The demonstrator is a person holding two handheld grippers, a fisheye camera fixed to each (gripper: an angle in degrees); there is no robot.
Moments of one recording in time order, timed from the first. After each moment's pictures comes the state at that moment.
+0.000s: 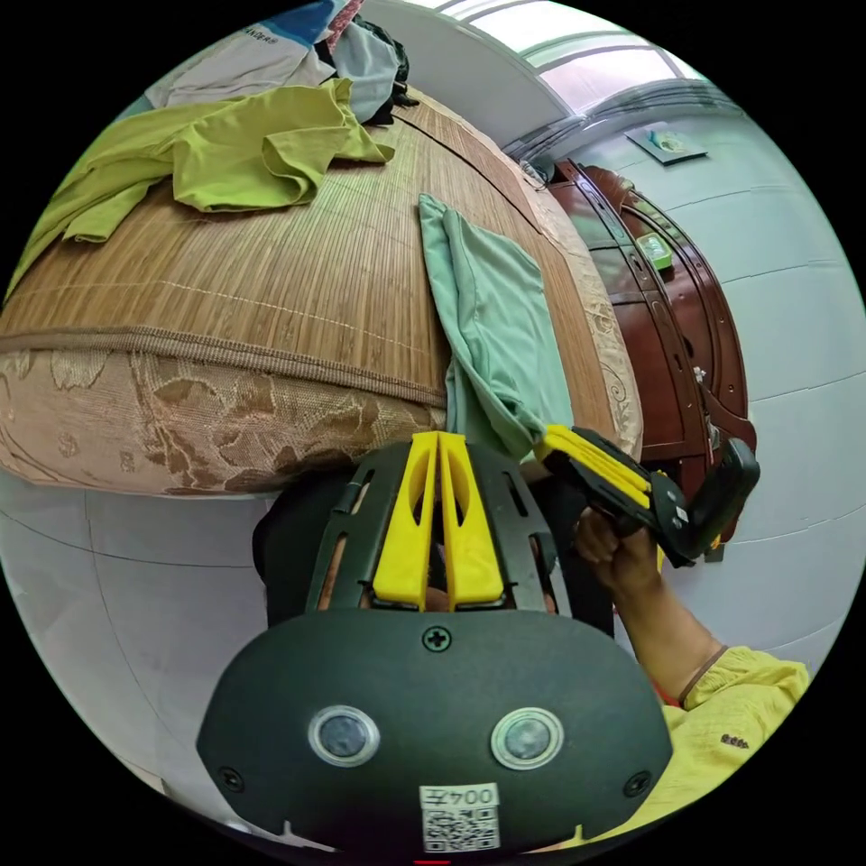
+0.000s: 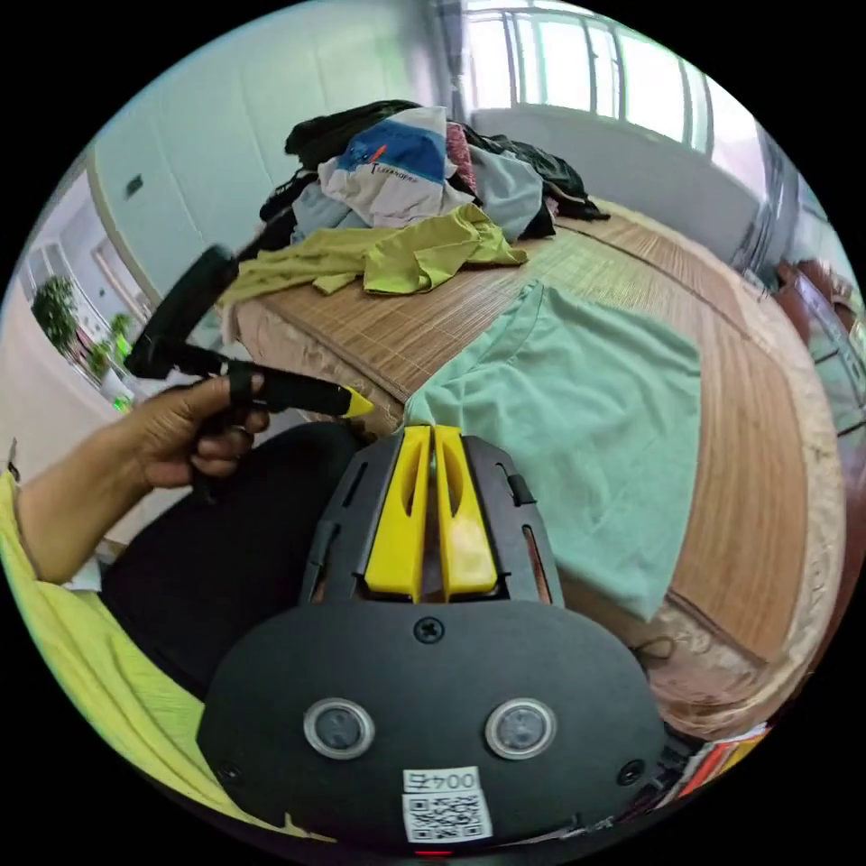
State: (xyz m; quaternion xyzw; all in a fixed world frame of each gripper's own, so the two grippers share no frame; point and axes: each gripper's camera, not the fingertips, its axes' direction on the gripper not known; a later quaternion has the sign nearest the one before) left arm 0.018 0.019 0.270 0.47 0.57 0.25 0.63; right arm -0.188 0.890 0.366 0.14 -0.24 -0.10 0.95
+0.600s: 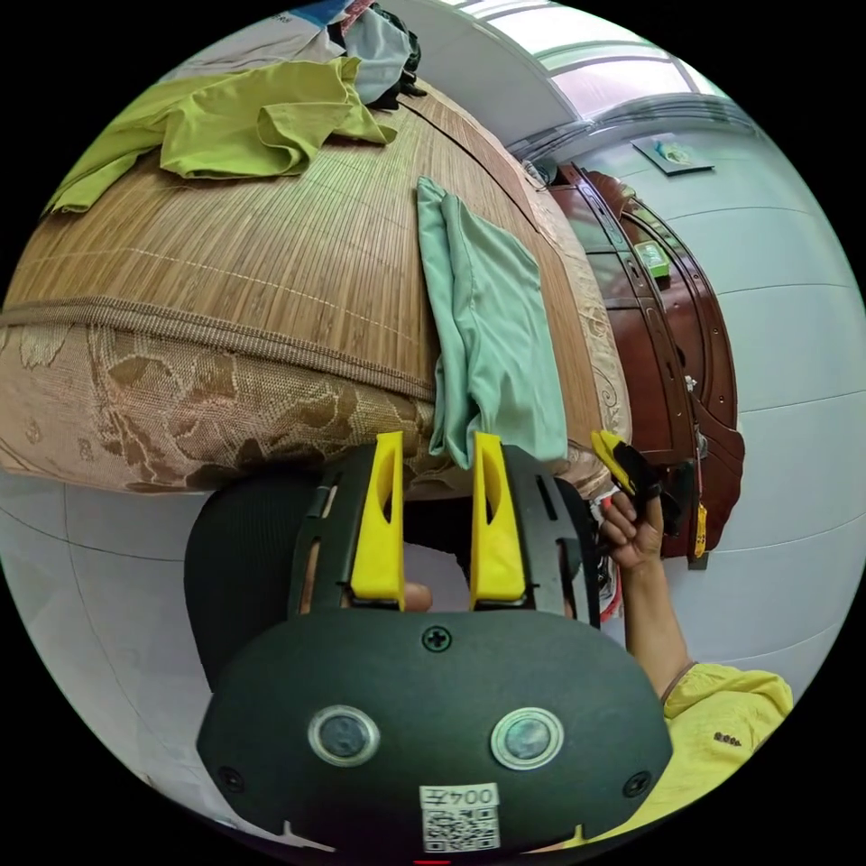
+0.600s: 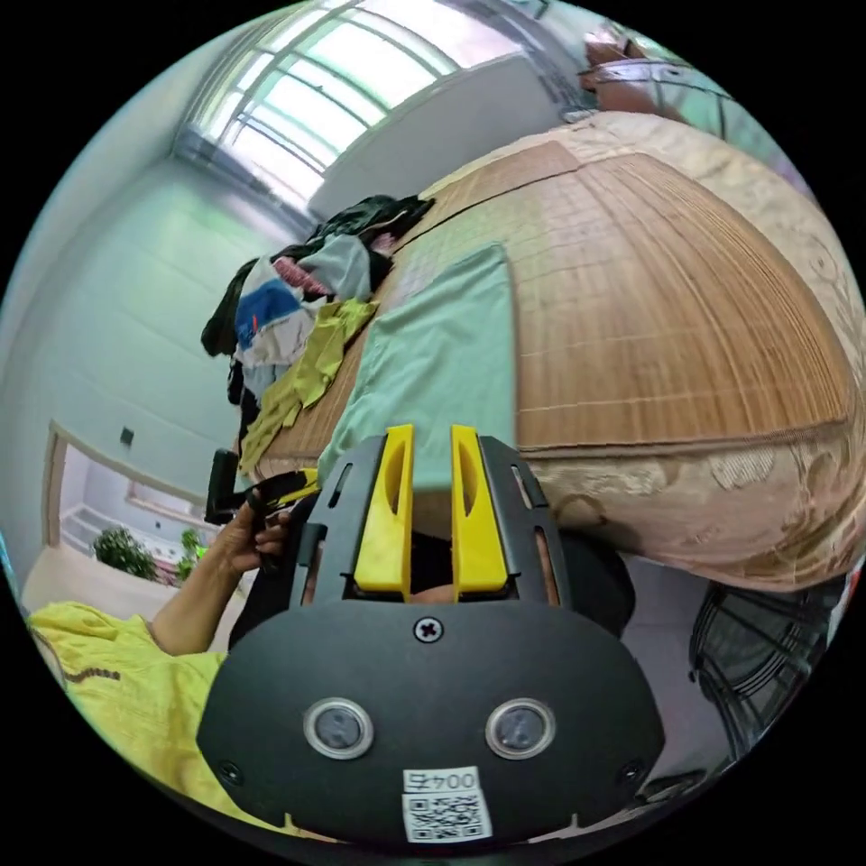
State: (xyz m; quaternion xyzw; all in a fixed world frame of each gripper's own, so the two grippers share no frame) left arm 0.007 -0.042 0.296 0.46 0.59 0.25 0.62; right arm 0.282 0.967 0.360 0.14 -0.39 0.22 0.89
